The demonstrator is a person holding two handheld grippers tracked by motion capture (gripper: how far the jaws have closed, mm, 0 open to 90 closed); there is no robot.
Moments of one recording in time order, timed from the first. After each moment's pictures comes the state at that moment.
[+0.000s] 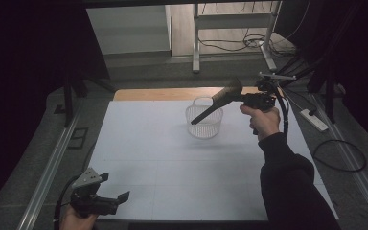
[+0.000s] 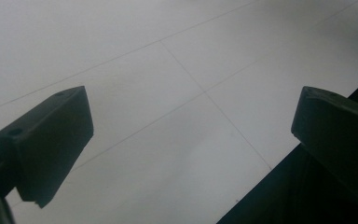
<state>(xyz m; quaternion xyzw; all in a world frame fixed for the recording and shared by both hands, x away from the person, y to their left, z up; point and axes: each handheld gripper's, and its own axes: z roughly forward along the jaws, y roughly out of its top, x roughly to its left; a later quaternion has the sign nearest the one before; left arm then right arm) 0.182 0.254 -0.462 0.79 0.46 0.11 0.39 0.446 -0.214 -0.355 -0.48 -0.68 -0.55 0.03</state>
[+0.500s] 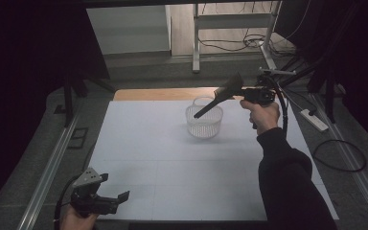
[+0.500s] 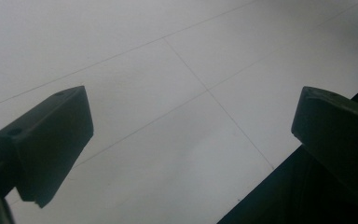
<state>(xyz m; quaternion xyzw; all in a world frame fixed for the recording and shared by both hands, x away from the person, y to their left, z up) 0.183 0.254 -0.462 0.79 0.46 0.12 0.39 0.461 -0.214 -0.352 -0.48 -0.68 -0.55 0.00</state>
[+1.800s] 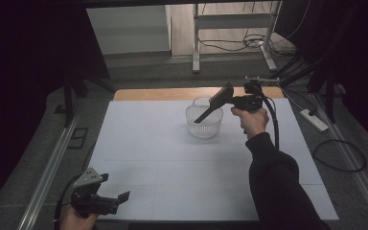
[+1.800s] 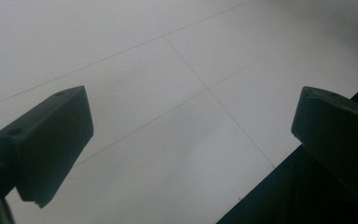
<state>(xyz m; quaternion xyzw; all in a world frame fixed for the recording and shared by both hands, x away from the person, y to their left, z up) 0.183 0.254 -0.463 0.79 0.46 0.11 0.38 0.473 -0.192 -0.391 -0.49 -0.70 -0.52 -0.02</state>
